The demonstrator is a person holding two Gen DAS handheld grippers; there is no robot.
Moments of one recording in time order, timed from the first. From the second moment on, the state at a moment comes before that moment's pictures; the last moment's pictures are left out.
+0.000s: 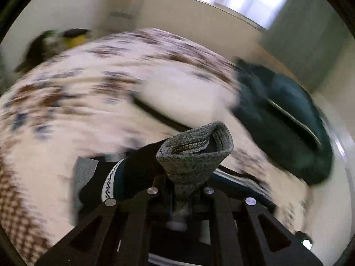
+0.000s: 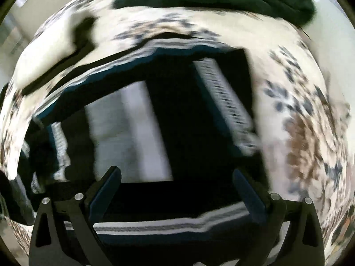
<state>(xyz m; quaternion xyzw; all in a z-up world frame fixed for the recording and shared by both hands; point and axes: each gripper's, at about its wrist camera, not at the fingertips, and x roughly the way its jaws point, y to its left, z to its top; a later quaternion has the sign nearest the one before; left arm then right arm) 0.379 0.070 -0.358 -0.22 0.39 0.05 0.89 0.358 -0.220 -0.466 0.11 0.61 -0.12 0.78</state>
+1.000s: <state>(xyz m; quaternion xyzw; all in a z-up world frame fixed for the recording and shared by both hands) 0.426 0.050 -0.452 -0.05 0.53 0.10 0.84 0.419 -0.347 -0.450 0.30 0.58 -0.02 0.76</state>
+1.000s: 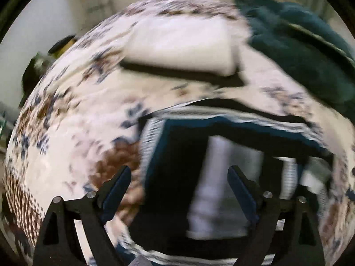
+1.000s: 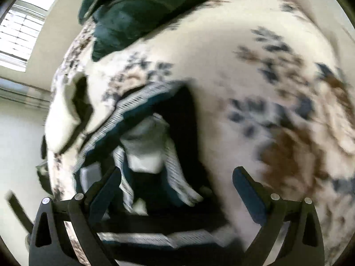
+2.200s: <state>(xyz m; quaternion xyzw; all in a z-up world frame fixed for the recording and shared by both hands) 0.438 0.071 -0.512 -0.04 0.59 0.08 0.80 0.479 -0.231 -0.484 0.05 0.67 0.01 0.74</state>
